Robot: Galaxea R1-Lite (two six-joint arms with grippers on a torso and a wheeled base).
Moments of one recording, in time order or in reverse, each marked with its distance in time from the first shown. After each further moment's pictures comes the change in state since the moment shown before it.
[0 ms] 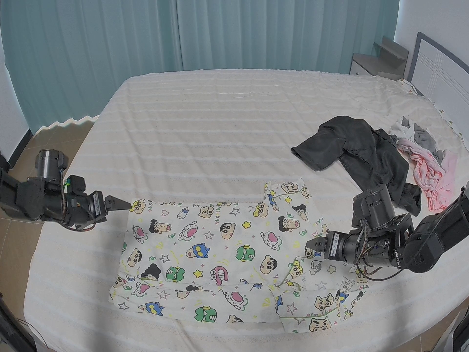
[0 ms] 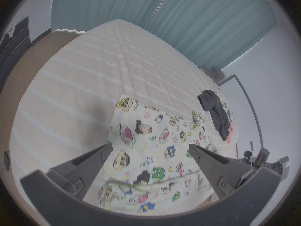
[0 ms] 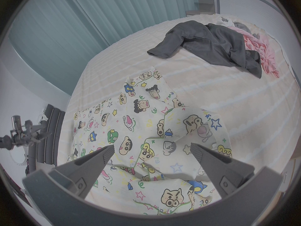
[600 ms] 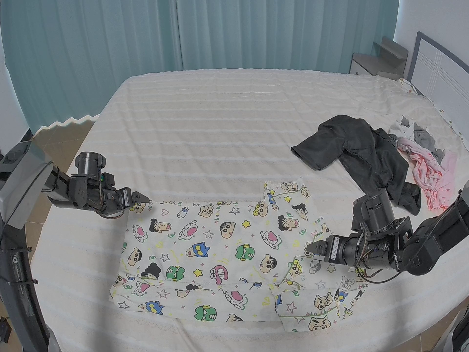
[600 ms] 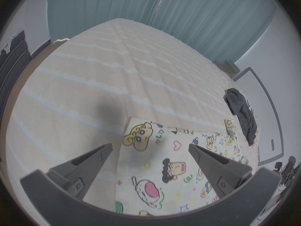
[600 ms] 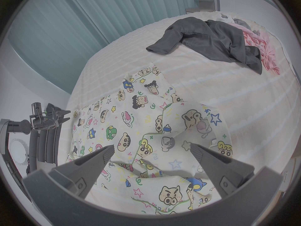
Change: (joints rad) left arm -0.038 0.463 -0.427 -0.043 0.150 0.055; right arm -0.010 0.014 0.025 -0.026 0.018 -0.001
